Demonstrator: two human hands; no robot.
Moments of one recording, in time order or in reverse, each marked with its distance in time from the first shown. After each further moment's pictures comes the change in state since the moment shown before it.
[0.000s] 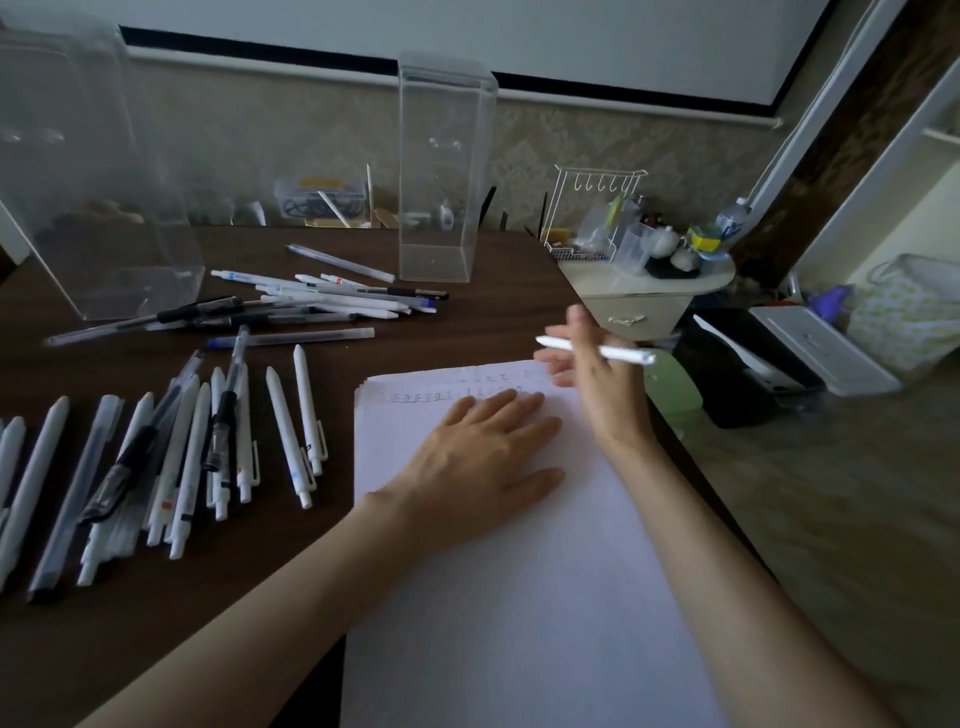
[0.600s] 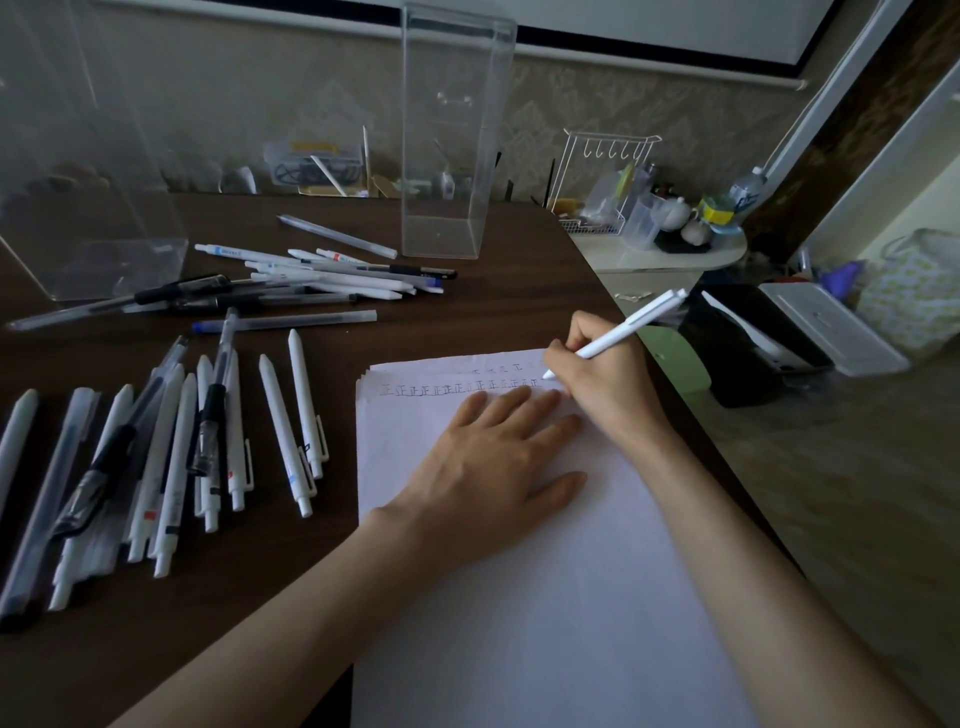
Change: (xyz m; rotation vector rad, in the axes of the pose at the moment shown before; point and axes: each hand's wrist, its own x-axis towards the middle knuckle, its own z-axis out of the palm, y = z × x) left_hand 0.001 -0.005 0.014 0.003 0.072 0.016; right_hand 0.003 0.006 0.006 -0.314 -0.144 -0.146
